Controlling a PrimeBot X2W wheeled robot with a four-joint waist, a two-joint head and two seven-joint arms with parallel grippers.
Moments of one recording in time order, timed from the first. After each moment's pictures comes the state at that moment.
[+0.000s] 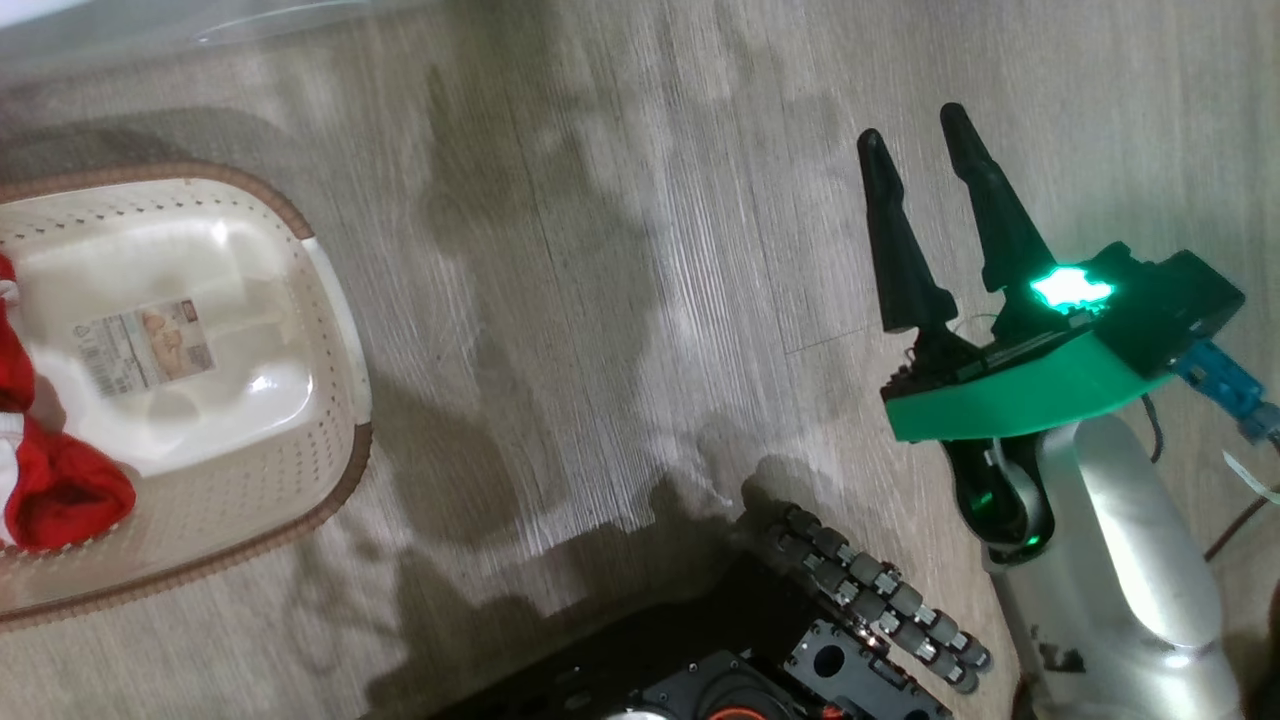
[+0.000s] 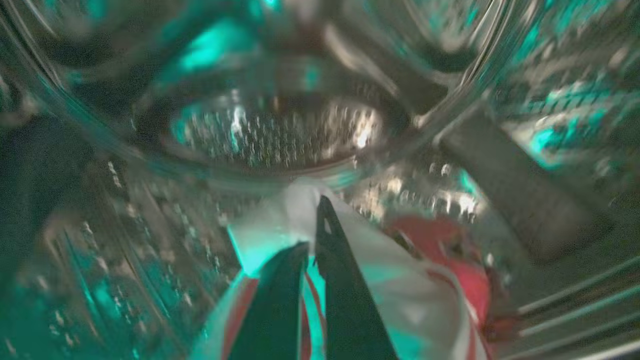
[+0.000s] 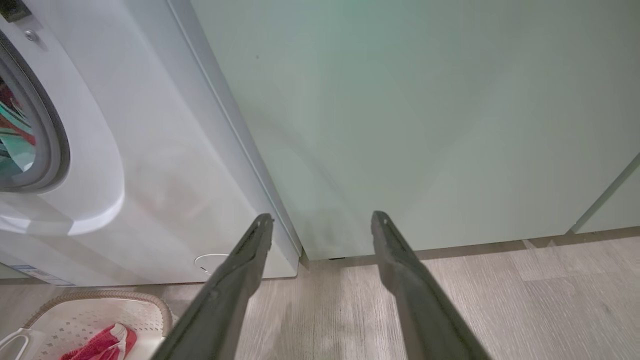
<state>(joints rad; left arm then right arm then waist) -1.39 0.72 -0.23 0.58 -0.32 -0.06 0.13 -0.39 -0.05 0.20 0.07 0.41 0.13 -0.26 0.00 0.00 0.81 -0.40</state>
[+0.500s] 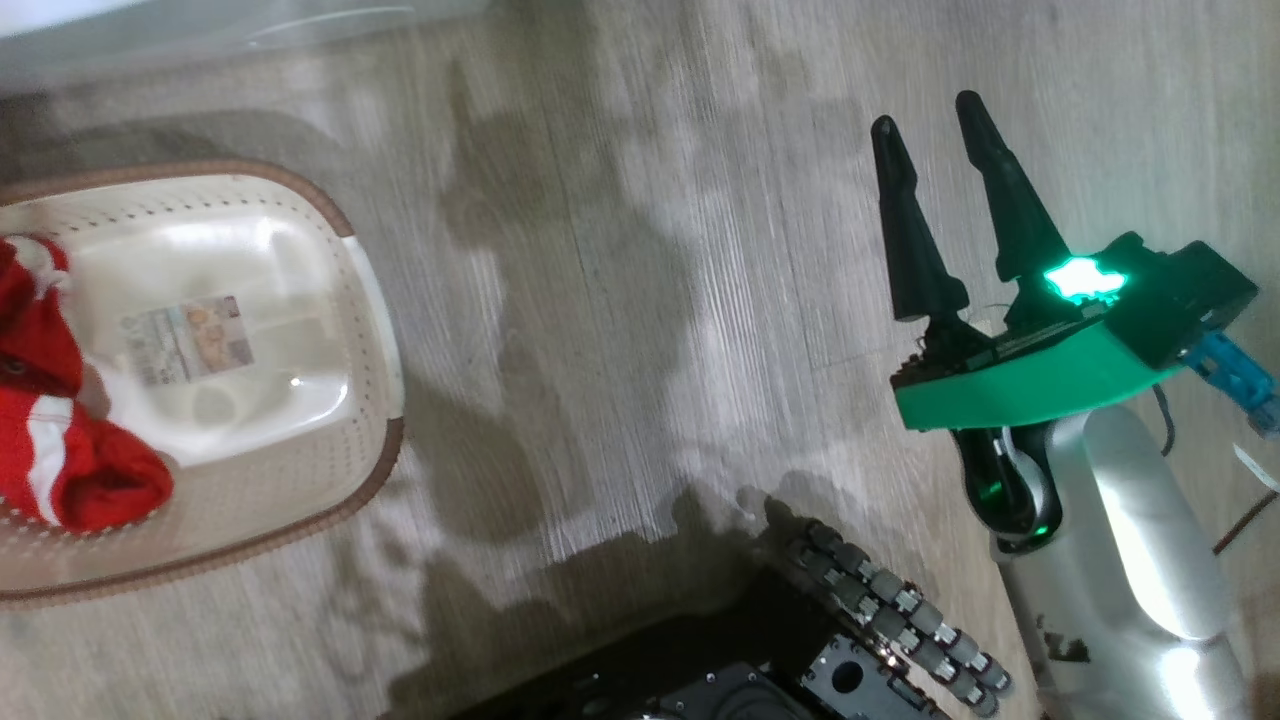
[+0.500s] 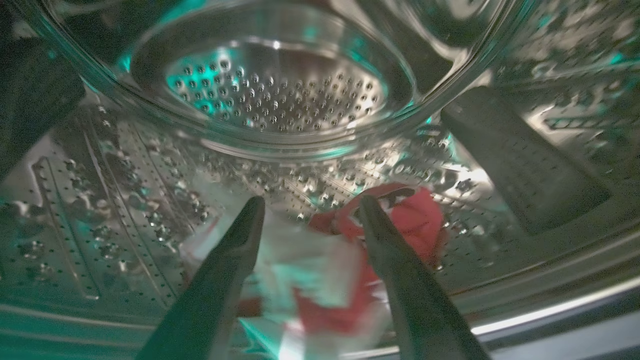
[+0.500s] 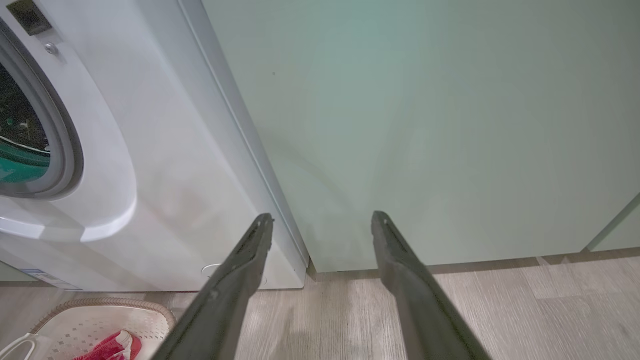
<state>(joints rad) -1.29 0.64 -0.22 0.66 -0.37 -0.02 0.01 -0.40 -0.05 0.18 0.07 0.39 0.13 -0.26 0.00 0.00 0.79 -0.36</state>
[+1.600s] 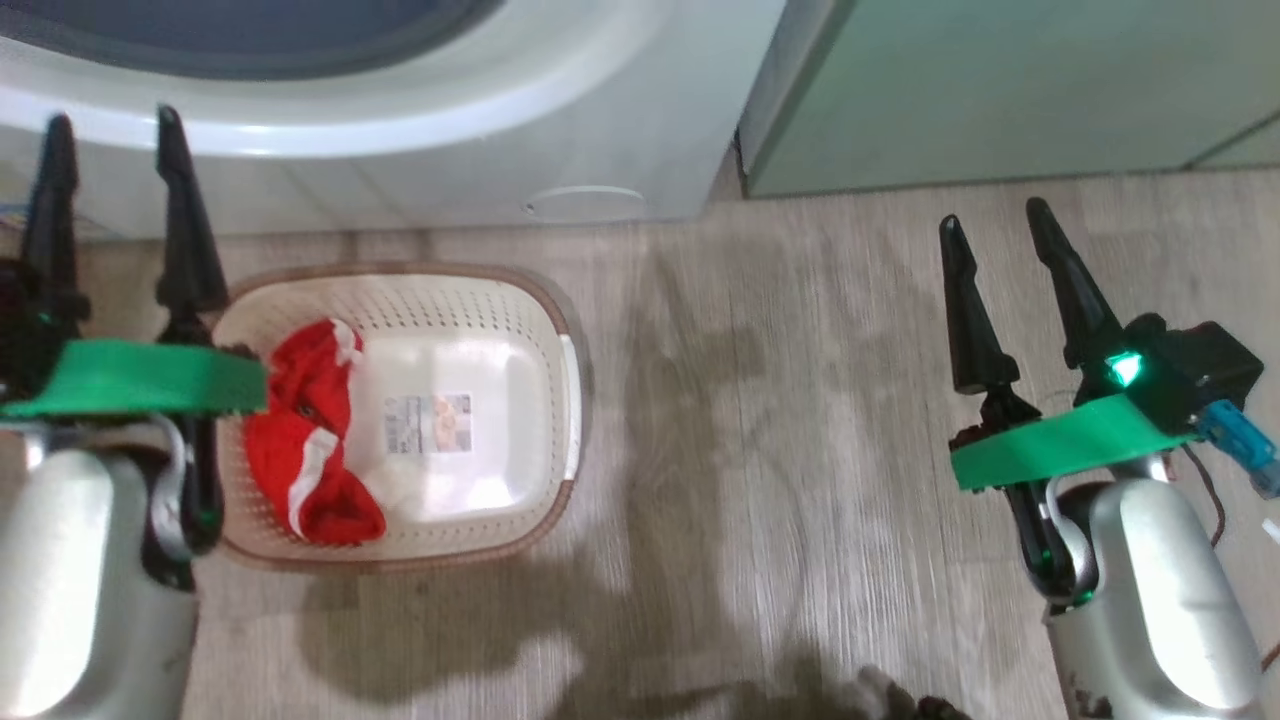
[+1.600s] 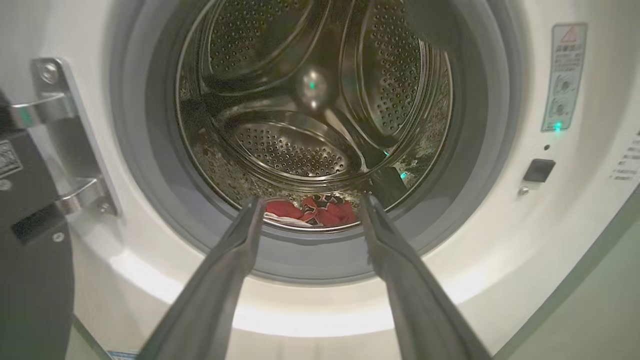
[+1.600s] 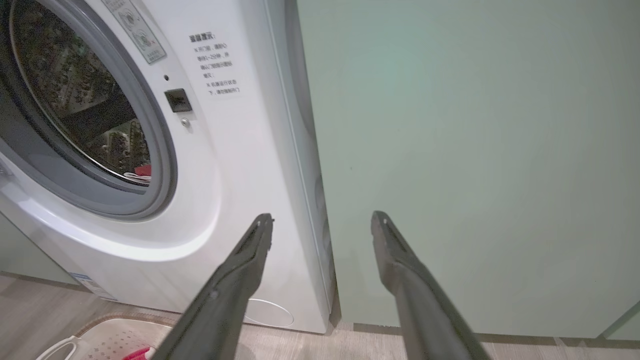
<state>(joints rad) -0.38 0.33 -0.13 0.00 -0.44 0.20 -0.26 -0.27 -0.05 0.03 0.11 0.21 0.13 -0.23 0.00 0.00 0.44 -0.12</state>
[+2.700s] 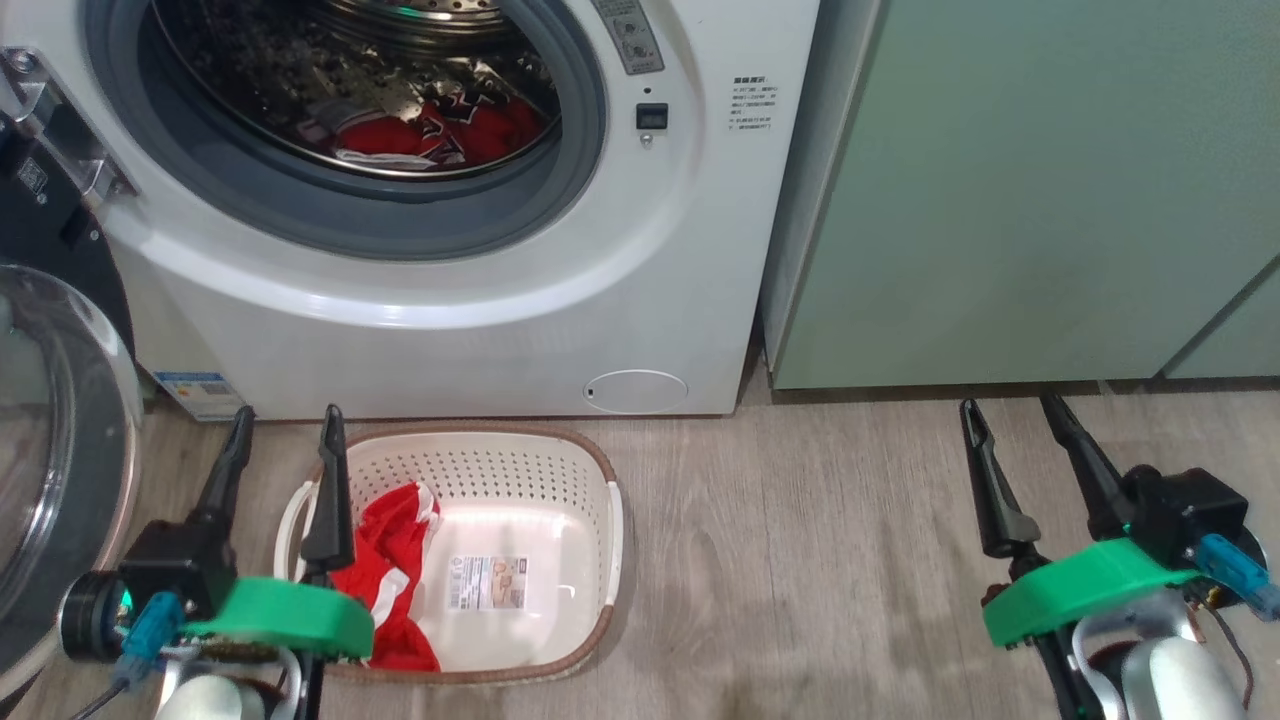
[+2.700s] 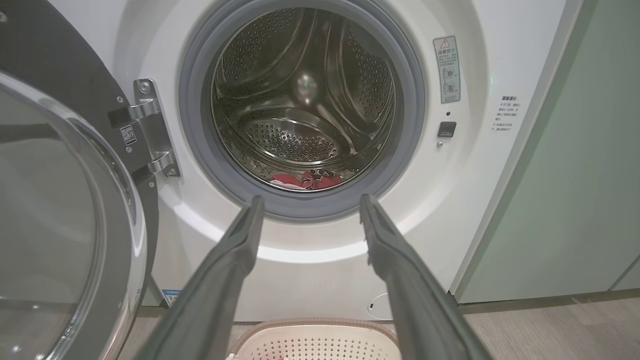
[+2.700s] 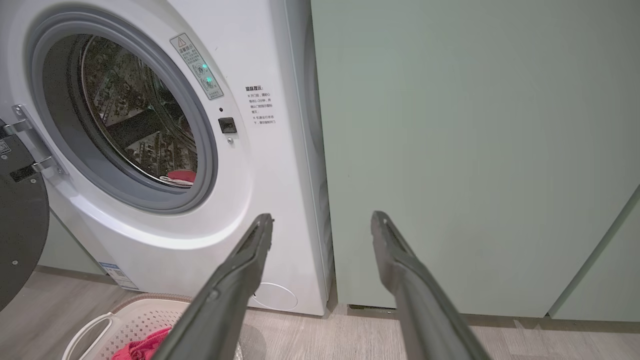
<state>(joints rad) 0.01 0.21 -0.14 0.01 -0.28 0.13 -0.26 0.02 -0.05 -0.03 0.03 0.18 0.13 -0.10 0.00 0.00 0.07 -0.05</state>
